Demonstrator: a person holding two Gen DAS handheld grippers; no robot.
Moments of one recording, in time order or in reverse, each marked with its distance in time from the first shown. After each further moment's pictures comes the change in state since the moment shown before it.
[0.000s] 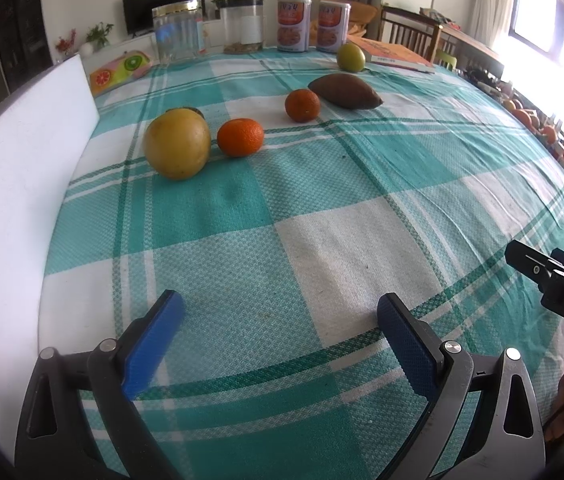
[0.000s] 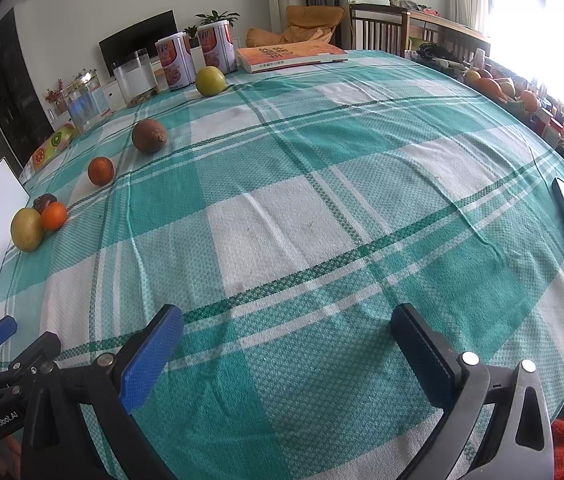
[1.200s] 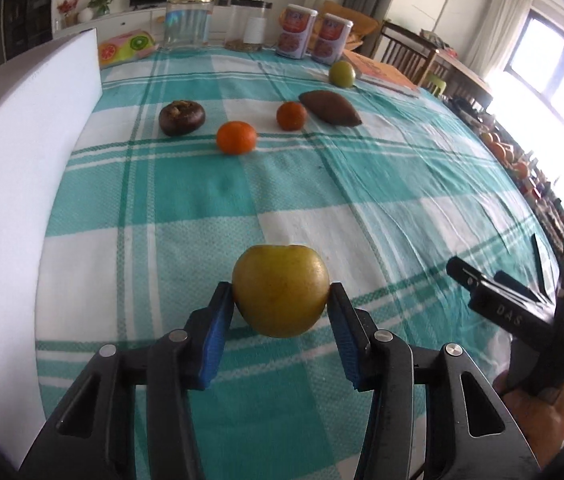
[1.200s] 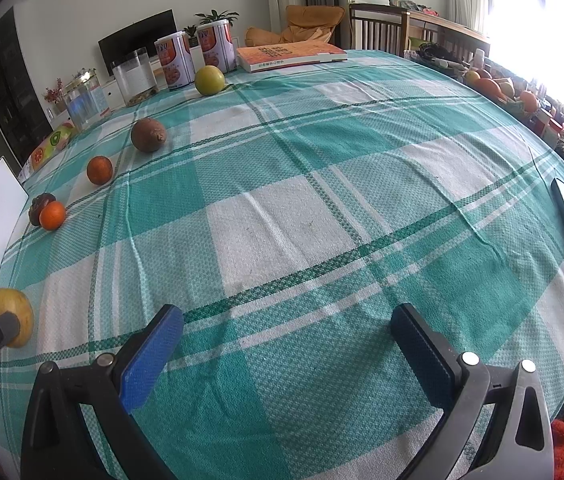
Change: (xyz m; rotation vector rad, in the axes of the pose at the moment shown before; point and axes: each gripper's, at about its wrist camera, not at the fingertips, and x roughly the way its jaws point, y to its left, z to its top) left arm -0.035 0.007 -0.011 -0.102 0.037 -0.135; right arm 0.001 0.001 0.000 -0.001 0.002 -0.003
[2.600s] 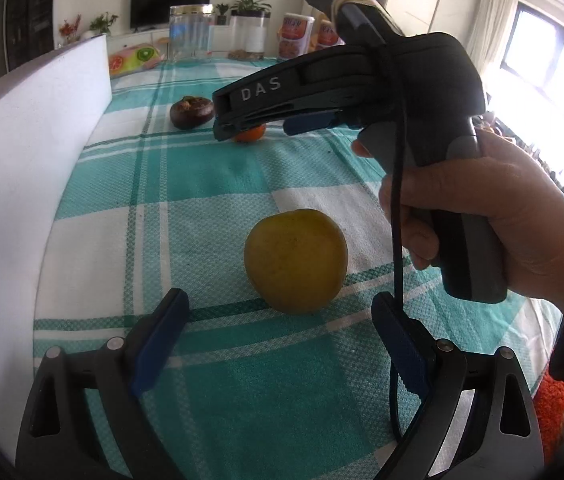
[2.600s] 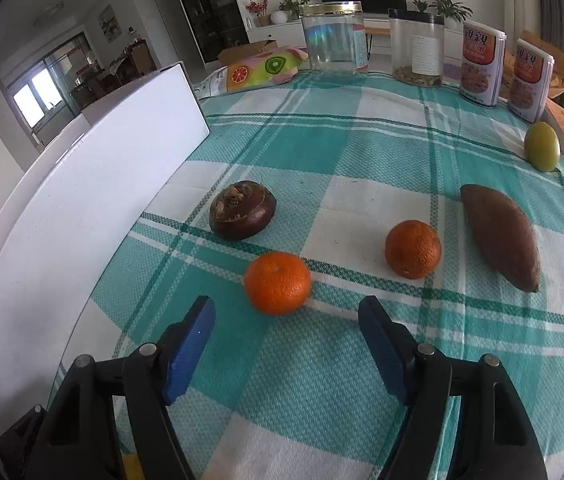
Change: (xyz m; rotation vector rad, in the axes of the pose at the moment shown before) left arm 0.006 0.005 -0.021 0.038 -0.084 0.043; right arm 0.077 0.215 0.079 -0.556 0.143 0.540
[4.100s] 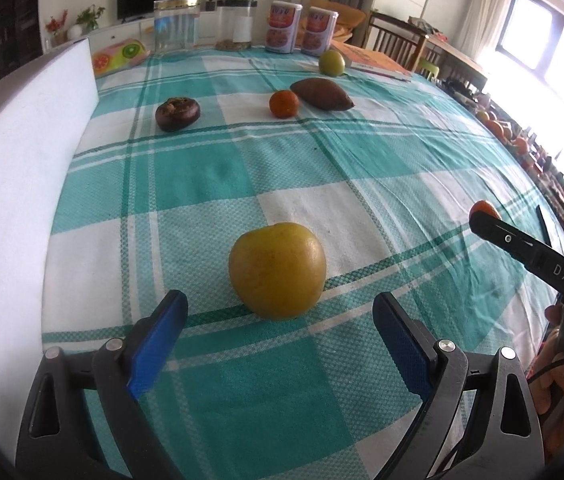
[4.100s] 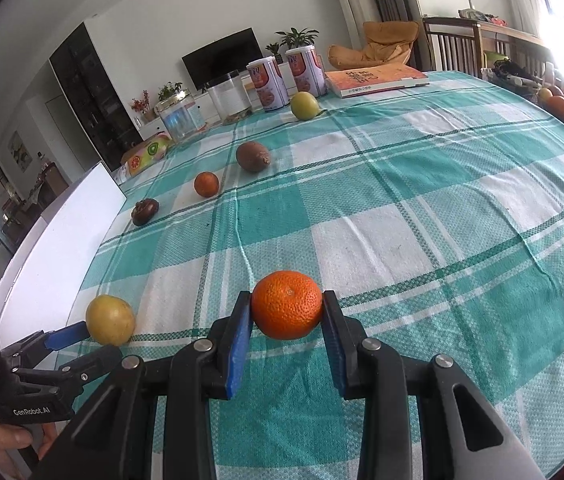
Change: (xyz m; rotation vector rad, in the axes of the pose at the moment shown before) left arm -0.004 -0.007 0.015 0.030 0.076 -0.015; right arm -0.166 -0.060 -0.179 0.428 -0.278 -0.225
